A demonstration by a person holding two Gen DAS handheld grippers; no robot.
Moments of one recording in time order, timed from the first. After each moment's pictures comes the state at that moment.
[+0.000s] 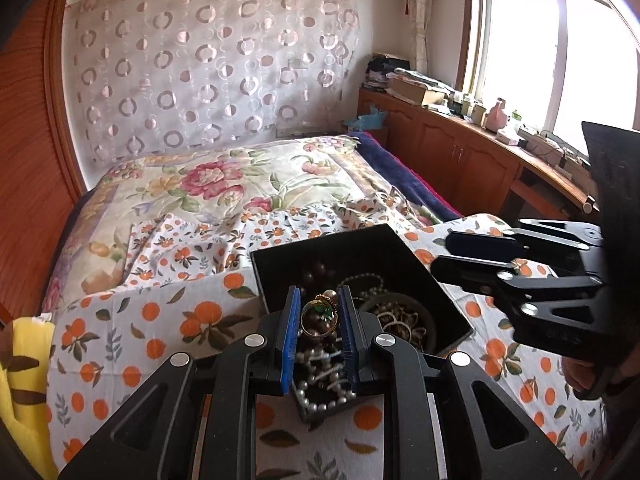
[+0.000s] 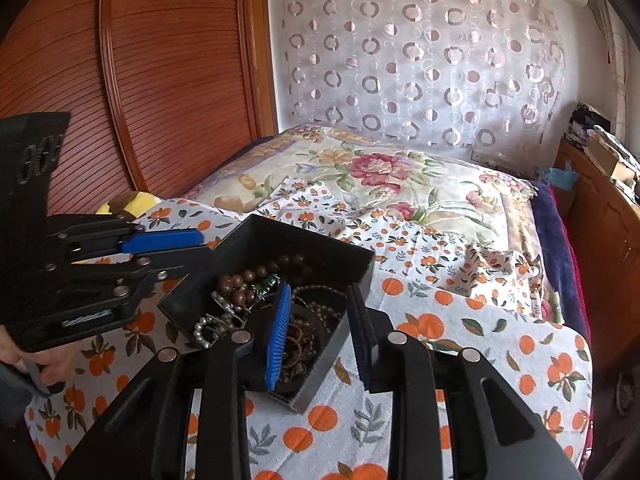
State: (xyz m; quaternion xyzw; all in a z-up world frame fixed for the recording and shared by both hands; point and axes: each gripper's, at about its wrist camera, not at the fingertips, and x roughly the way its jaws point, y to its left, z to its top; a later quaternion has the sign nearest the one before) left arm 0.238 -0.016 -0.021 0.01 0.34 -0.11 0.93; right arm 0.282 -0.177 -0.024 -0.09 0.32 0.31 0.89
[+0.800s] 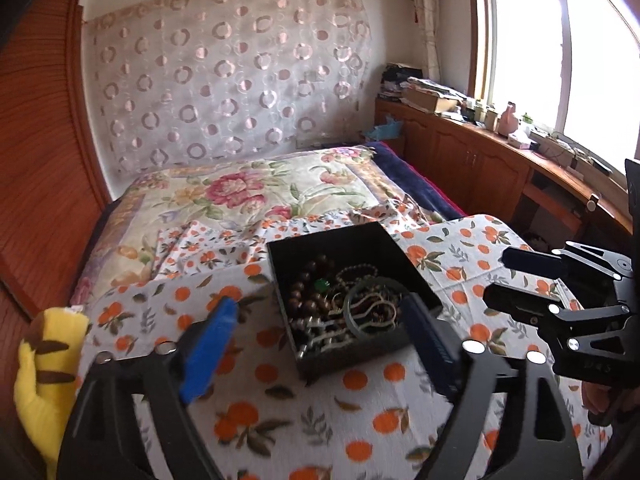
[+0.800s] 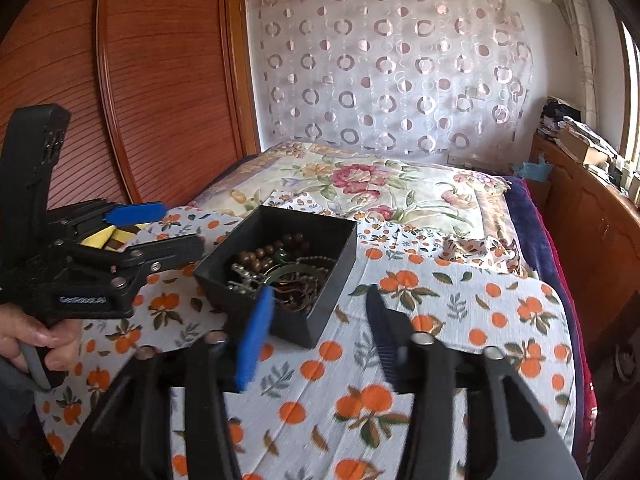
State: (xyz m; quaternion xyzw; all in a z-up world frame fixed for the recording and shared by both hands) left arm 0.177 -0.024 0.003 0.02 0.32 -0.06 0.95; right arm 0.198 -0.217 -0.016 -0.05 0.30 0.27 0.91
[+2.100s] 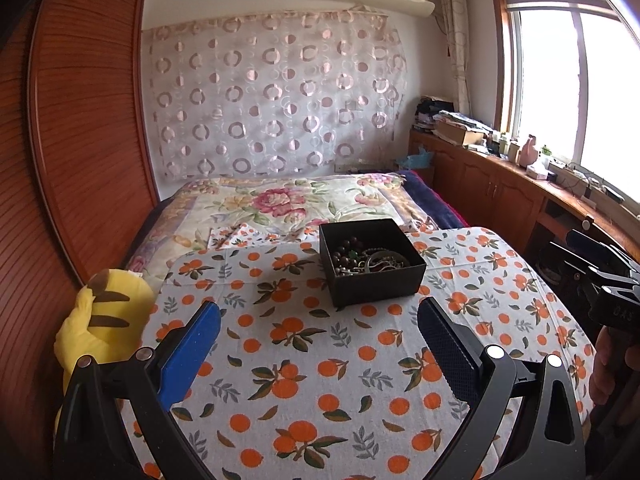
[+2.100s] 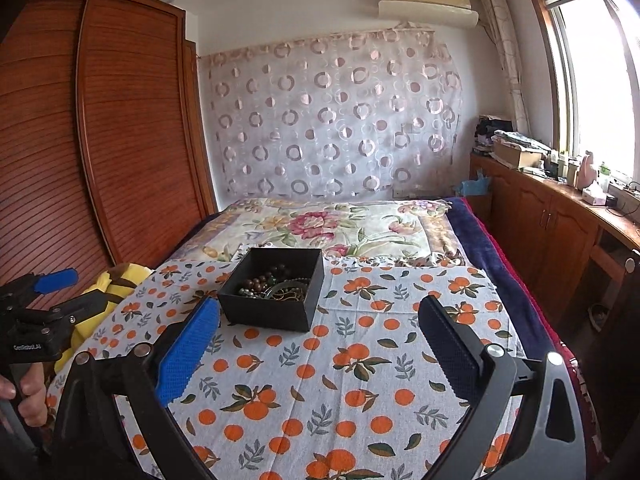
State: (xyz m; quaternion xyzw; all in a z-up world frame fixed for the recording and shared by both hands) left arm 0.037 -0.002 0.038 0.00 0.27 0.00 0.96; right arm 0.092 -0.254 0.026 0.01 0.22 0.18 0.96
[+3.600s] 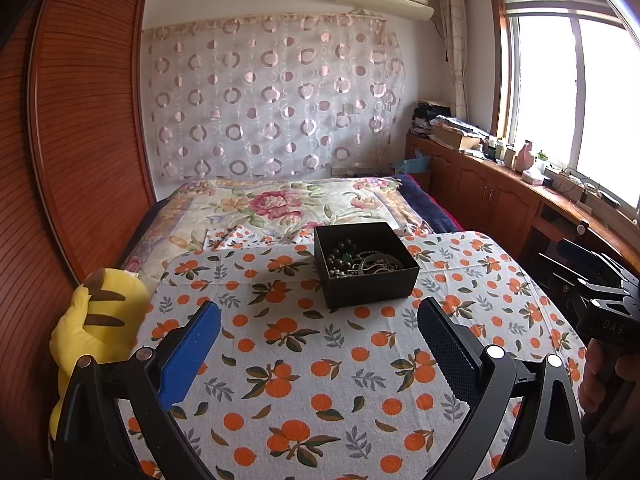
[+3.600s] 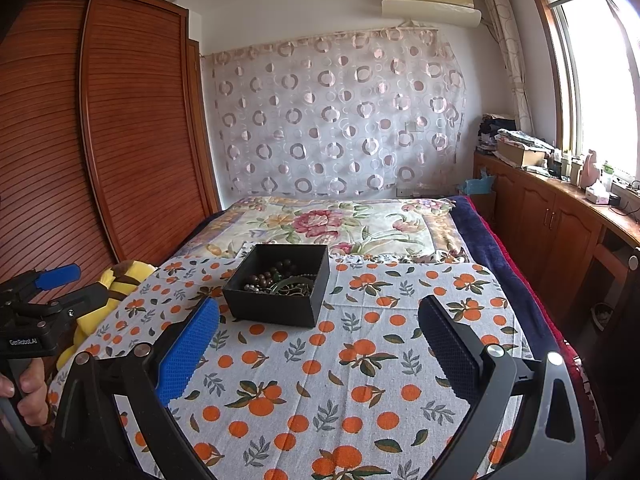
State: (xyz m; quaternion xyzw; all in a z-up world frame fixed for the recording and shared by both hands) left arm 0.034 -0.002 0.039 0.00 0.27 0.00 0.96; right arm 0.088 -0.249 0.025 0.01 0.22 0.18 0.96
